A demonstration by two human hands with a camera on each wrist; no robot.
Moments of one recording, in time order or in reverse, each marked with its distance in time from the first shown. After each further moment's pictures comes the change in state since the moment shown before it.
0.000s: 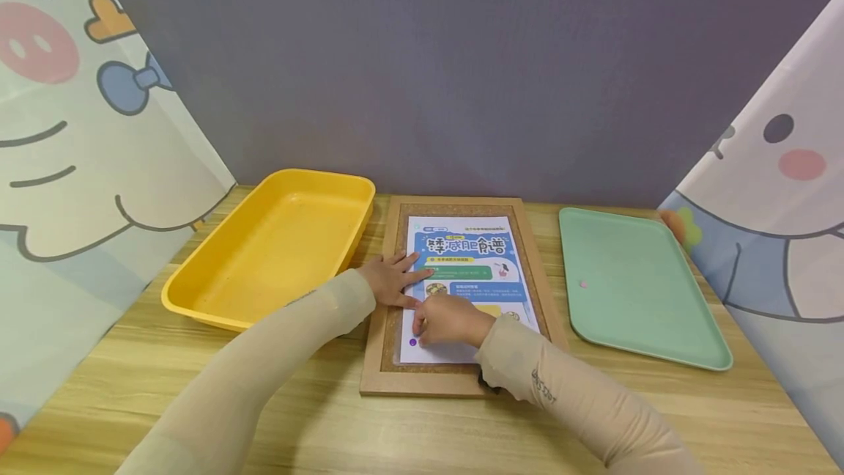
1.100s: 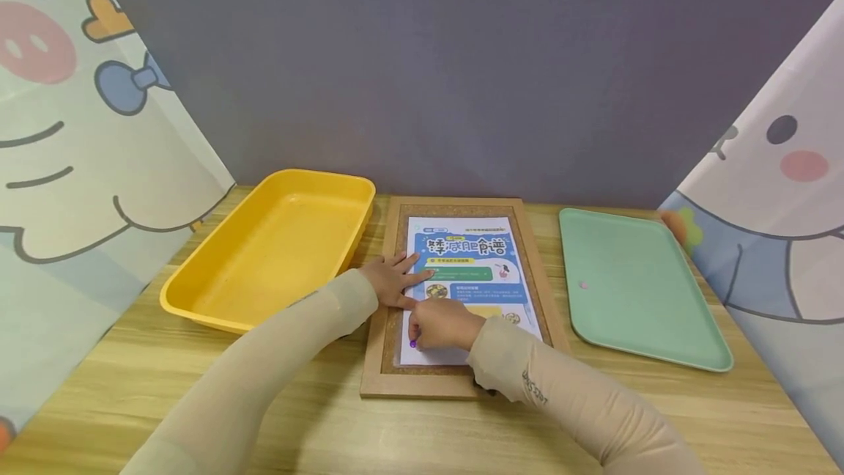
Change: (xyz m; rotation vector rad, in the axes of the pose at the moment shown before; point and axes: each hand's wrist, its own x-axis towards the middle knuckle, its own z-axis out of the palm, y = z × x) left_hand -0.001 0.000 -0.003 0.004 -0.035 -0.012; right_hand 0.005 -0.017 0.001 -0.139 -0.034 0.057
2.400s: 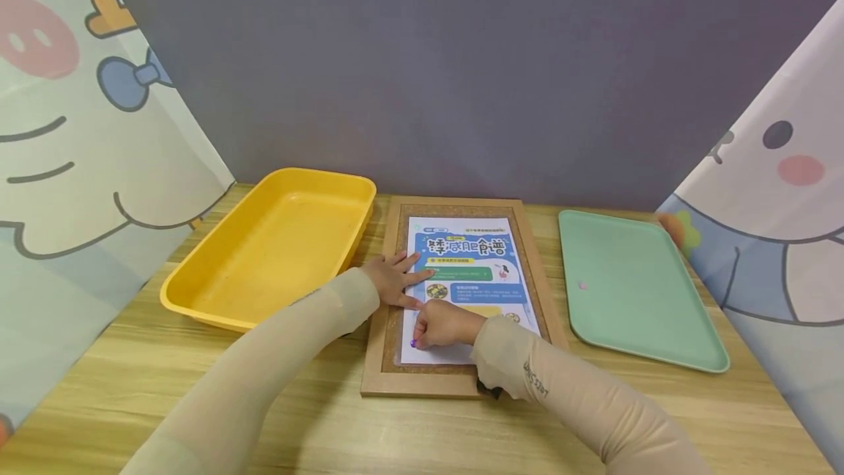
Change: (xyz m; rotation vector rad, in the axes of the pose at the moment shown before) left_hand -0.004 0.001 -0.001 0.004 0.006 -0.015; right_hand 0.004 0.018 0.011 0.400 -0.042 -0.012
